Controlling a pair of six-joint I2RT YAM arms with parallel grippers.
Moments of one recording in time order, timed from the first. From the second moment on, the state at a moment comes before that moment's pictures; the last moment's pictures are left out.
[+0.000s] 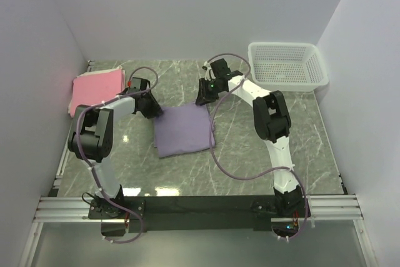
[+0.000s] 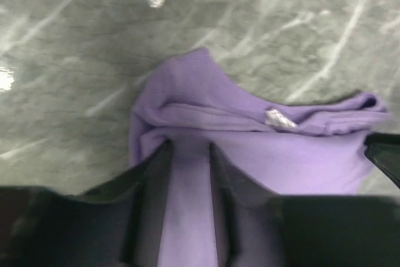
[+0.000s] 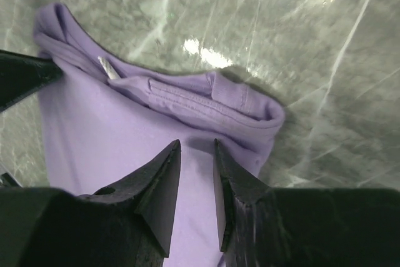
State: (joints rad) left arm -0.19 1.85 1.13 -0.25 0.10 -0.77; right arm 0.44 2.33 1.88 -0.54 -0.46 0.33
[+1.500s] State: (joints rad) left arm -0.21 1.44 0.97 -0.32 0.05 -0.63; right arm 0.40 1.79 1.20 -0.11 -0.69 0.53
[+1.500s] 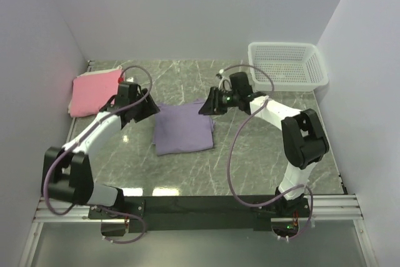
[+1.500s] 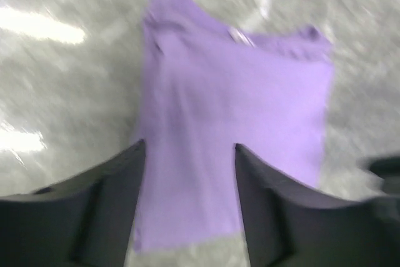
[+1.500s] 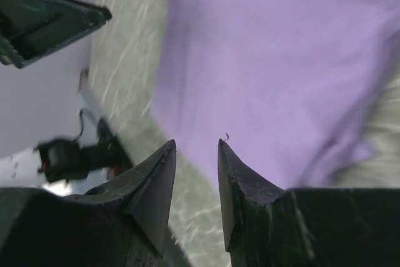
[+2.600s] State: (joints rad) left arm -0.28 1.13 0.61 -0.28 0.16 -0.86; right arm 0.40 1.89 1.06 -0.07 -0.90 0.49
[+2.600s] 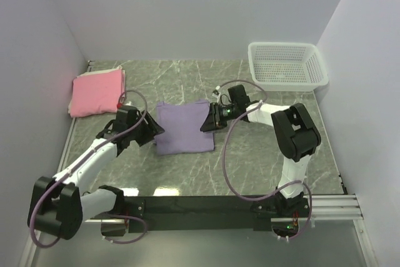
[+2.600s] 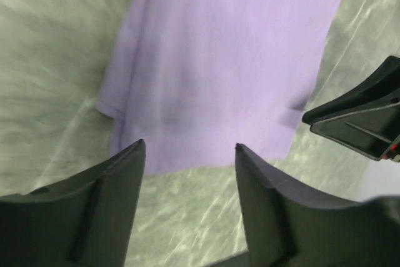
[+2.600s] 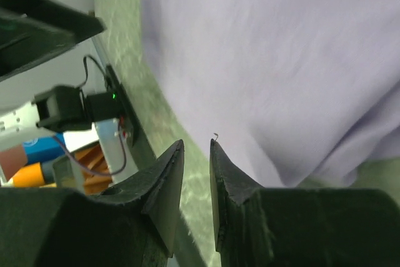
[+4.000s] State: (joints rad) left arm 0.06 0.85 0.66 -0.54 -0.20 -0.65; right arm 1.17 2.19 1.72 -0.53 0.13 0.17
